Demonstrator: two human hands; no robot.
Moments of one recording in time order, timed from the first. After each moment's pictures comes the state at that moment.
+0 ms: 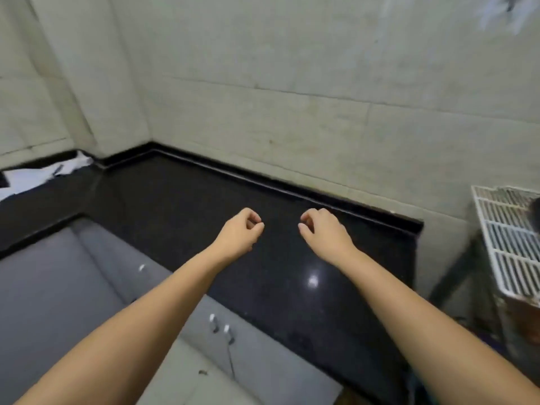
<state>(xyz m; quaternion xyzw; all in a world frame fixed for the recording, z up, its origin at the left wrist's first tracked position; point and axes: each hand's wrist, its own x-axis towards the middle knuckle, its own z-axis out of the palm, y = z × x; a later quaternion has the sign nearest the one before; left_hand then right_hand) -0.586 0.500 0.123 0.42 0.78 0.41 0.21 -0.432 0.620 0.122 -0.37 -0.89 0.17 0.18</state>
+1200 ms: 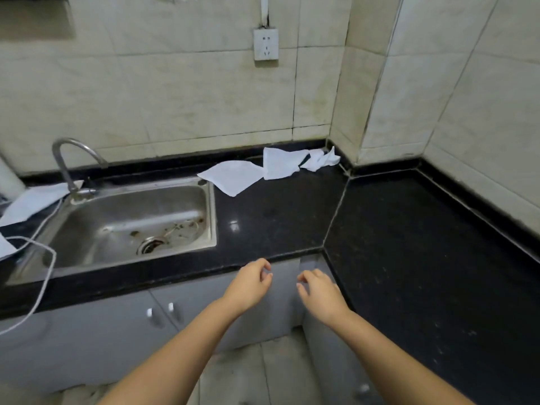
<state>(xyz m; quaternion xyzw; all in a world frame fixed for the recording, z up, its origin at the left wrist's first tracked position) -1.198 0.238 -0.004 0.11 0.93 0.33 0.10 -1.158 0.407 -0.018 -0.03 -0.97 0.22 -0.08</state>
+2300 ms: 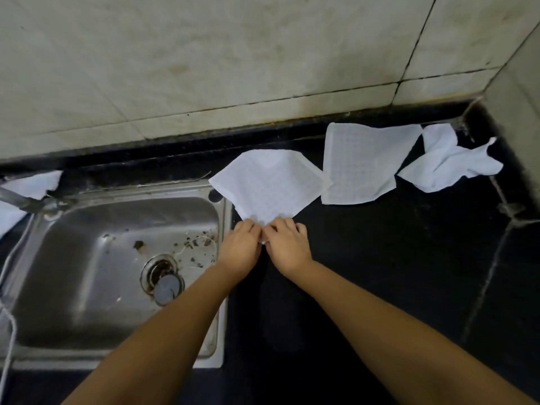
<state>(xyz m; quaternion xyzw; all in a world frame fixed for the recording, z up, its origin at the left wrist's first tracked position) -1.585 0.180 -0.093 0.07 0.99 0.10 0.09 -1.593 0.310 -0.094 0.18 -0.96 0.20 -0.12</state>
